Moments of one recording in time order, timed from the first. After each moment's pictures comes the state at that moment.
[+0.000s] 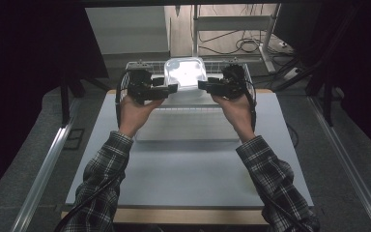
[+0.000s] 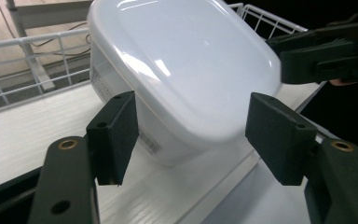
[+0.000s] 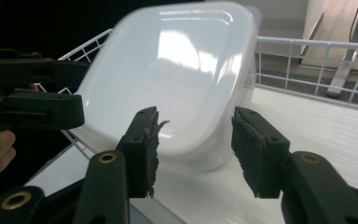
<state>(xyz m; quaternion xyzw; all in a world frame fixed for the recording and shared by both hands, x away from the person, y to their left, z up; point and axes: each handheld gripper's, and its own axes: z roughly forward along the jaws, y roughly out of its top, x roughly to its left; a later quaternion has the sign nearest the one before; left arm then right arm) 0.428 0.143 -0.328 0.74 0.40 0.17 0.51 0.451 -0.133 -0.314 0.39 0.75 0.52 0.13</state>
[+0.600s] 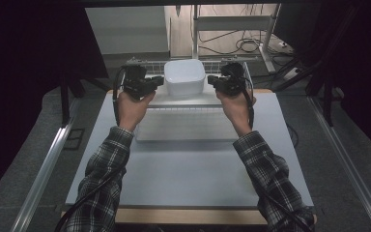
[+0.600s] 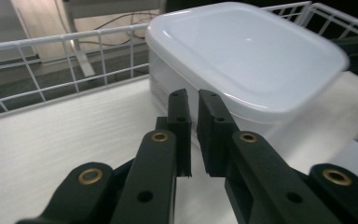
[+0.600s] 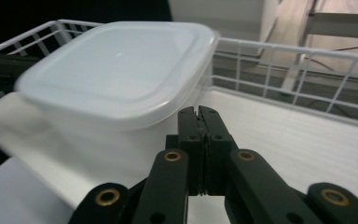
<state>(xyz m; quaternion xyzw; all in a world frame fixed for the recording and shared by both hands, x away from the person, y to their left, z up) 0.450 0.153 -0.333 0.72 0.47 0.20 0.47 0.473 -0.130 -0.322 0.43 0.74 0.48 0.21</state>
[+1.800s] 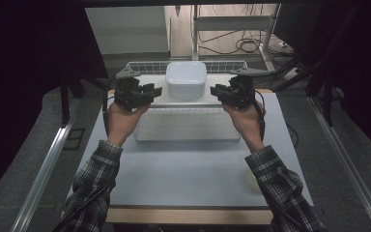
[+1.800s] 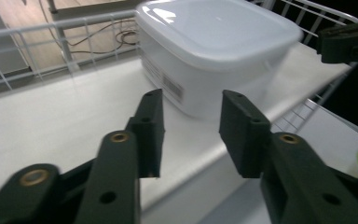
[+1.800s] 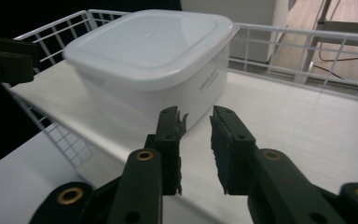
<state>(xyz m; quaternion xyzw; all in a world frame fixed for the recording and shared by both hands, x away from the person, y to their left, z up) 0.389 0.169 -0.335 0.73 0.42 0.21 0.49 0.425 -0.156 -0.326 0.39 0.75 0.50 0.19</state>
